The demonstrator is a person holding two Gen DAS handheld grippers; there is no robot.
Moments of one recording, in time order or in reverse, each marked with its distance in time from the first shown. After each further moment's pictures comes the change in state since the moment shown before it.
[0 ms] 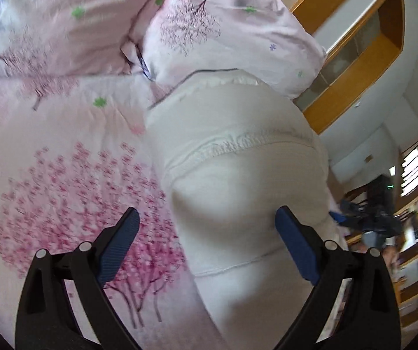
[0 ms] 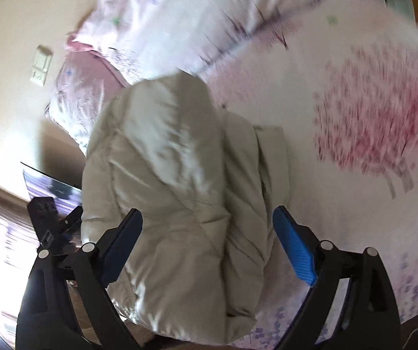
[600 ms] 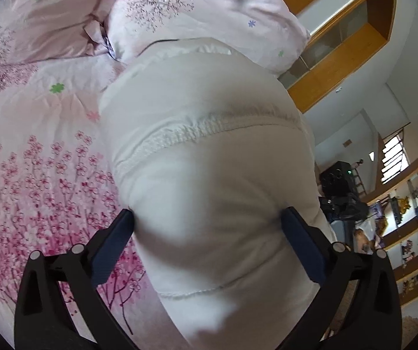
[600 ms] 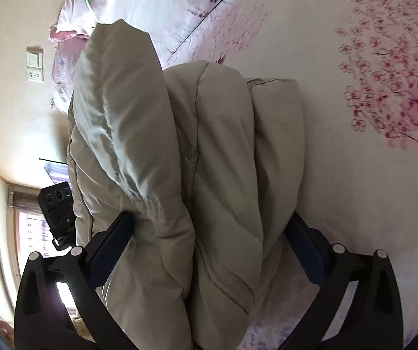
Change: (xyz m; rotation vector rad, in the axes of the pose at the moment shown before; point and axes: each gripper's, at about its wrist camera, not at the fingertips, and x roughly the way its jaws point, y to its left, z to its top) left arm 0.033 -0.012 0.002 0.028 0.091 -0.116; right arm 0.049 -0.020 0.006 0.068 0.195 0.154
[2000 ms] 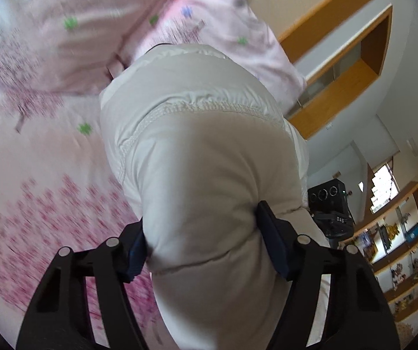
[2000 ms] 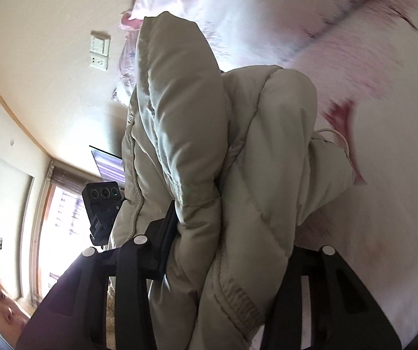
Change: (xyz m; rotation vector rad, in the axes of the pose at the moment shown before) left arm -0.067 0.038 0.023 -0.050 -0.194 -0.032; right arm 0.031 0.075 0.030 -0.207 -0.054 0.260
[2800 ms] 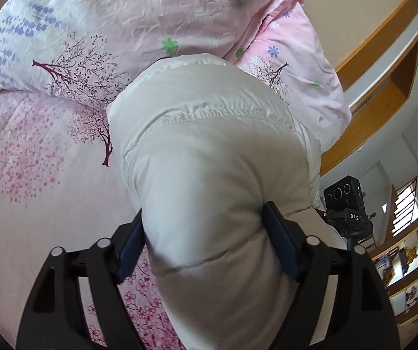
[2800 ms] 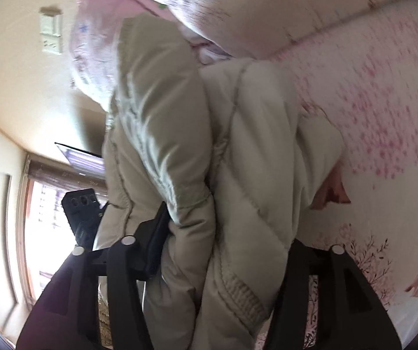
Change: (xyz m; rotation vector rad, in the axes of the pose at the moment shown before) left arm -0.032 0.104 0.034 -0.053 -0.043 0.138; right arm 0.110 0.000 0.024 0.055 0.119 -0.121
